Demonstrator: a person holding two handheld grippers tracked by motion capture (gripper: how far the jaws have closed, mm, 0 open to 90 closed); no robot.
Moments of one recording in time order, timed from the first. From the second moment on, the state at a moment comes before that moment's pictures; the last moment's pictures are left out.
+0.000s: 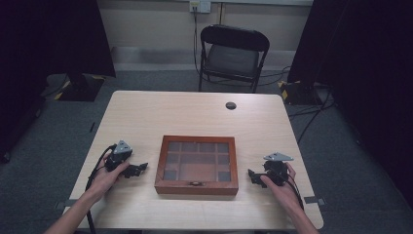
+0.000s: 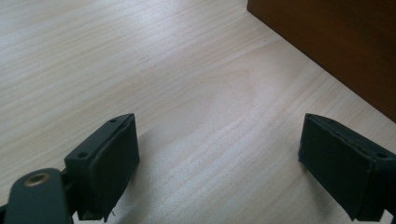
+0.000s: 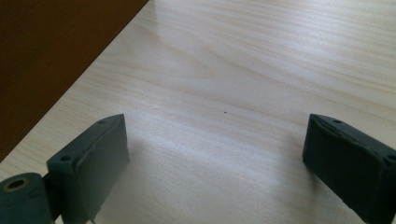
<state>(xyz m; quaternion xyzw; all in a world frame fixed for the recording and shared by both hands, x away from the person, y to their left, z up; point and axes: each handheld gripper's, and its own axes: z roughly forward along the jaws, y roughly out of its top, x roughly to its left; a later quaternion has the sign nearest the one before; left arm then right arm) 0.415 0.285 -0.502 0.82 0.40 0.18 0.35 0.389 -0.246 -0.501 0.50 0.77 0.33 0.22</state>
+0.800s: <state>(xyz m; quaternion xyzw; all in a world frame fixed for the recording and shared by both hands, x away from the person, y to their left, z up) 0.415 0.284 -0.502 0.82 0.41 0.18 0.35 0.386 -0.242 -0.472 0.48 0.78 0.37 0.19</state>
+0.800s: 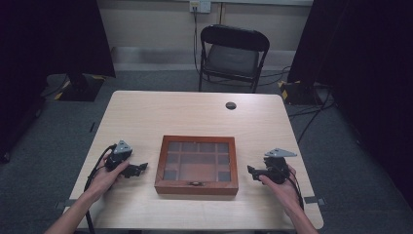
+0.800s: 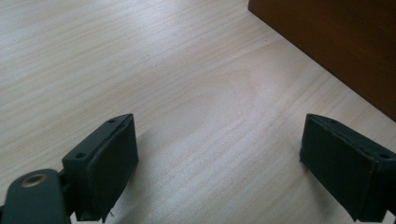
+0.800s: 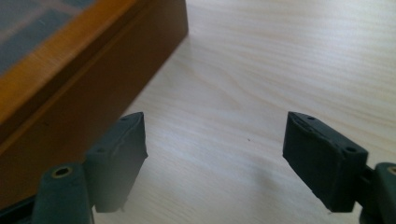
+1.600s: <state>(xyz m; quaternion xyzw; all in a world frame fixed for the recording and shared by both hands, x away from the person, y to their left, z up) 0.416 0.284 -0.502 0.82 0.41 0.18 0.36 0.375 -0.209 -0.421 0.40 0.78 0.47 0.10</state>
